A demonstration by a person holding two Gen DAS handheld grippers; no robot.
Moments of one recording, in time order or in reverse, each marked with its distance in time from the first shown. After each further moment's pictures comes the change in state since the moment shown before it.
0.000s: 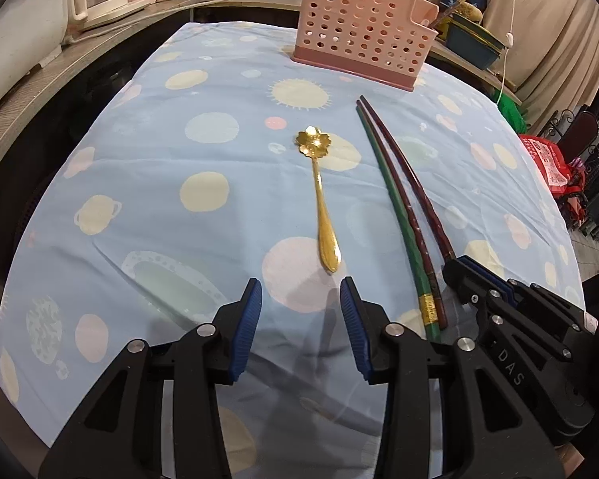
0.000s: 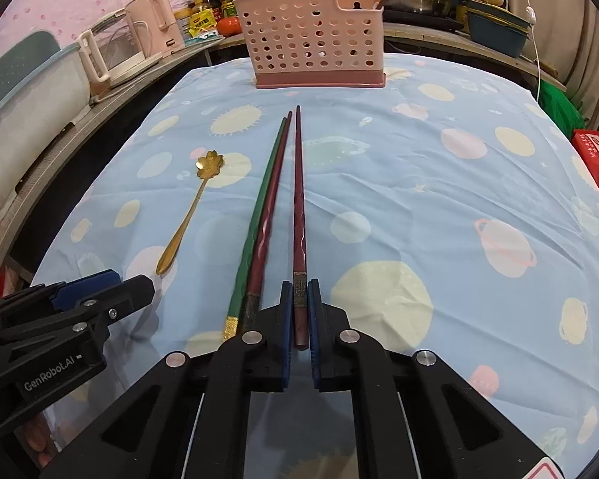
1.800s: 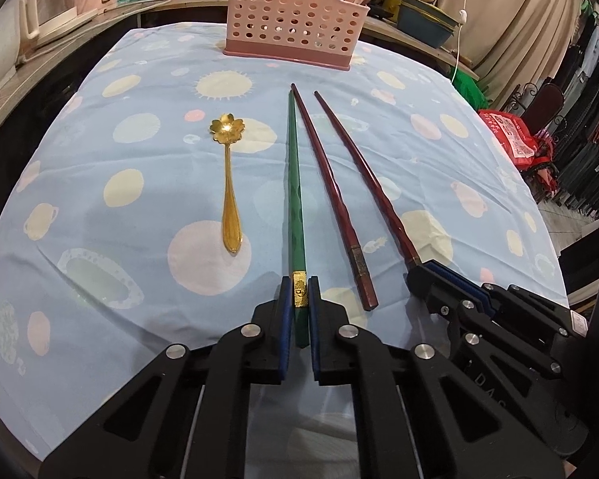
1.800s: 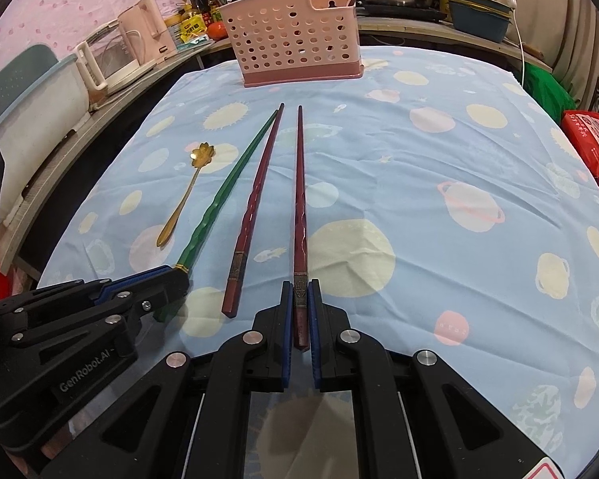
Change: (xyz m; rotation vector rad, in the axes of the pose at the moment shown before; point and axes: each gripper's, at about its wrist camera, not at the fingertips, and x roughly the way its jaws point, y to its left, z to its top) left arm 0.001 -0.039 -0.010 0.094 0.020 -0.109; right arm -0.023 -0.017 -0.019 0.045 0.003 0.016
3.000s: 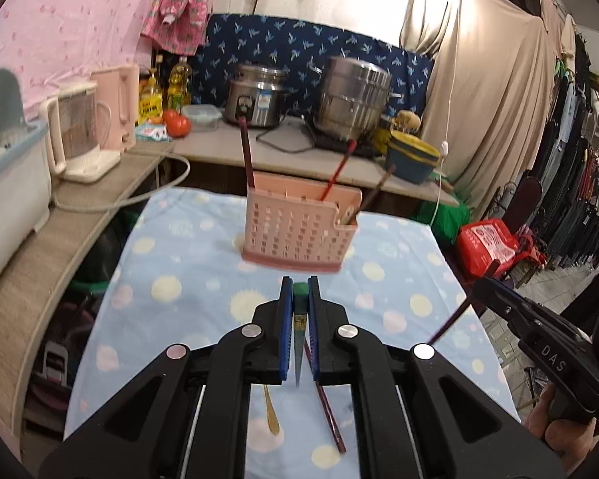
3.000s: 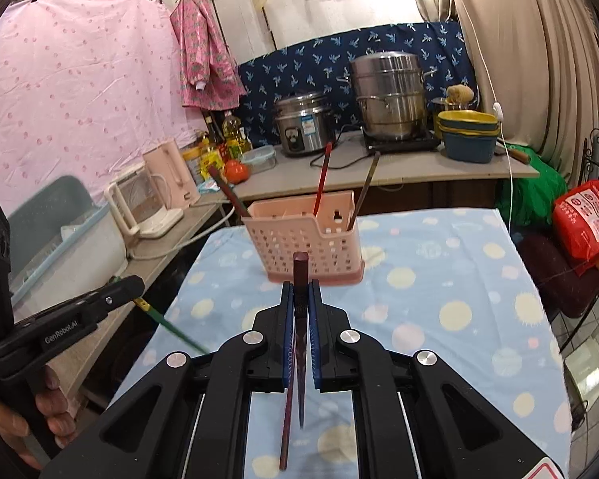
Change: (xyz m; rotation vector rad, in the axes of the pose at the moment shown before) left arm -0.147 0.010 0.139 0.012 -0.404 -0.011; right arm -0.134 -0.007 0.147 0.041 -0.396 0.069
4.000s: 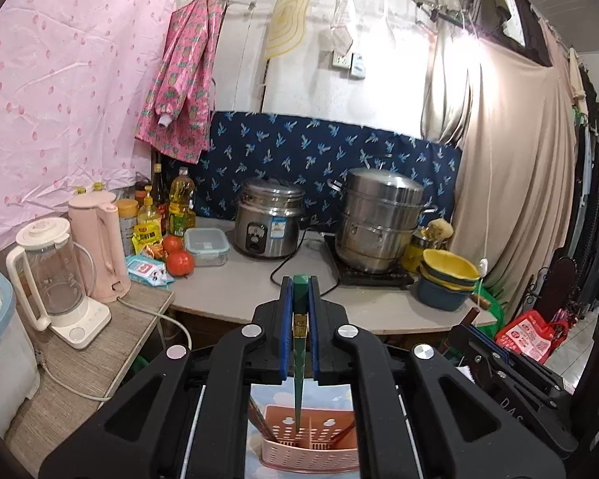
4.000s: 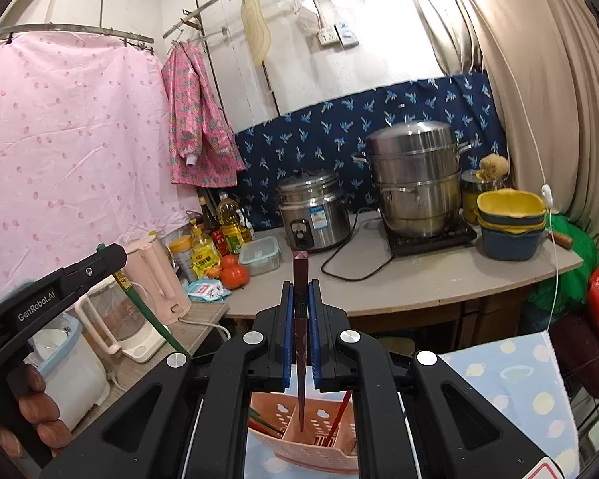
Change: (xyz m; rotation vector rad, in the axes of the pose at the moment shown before) left arm 0.096 0.009 0.206 0.029 -0.297 0.079; right arm 0.147 0.012 0.182 0.013 -0.198 0.018
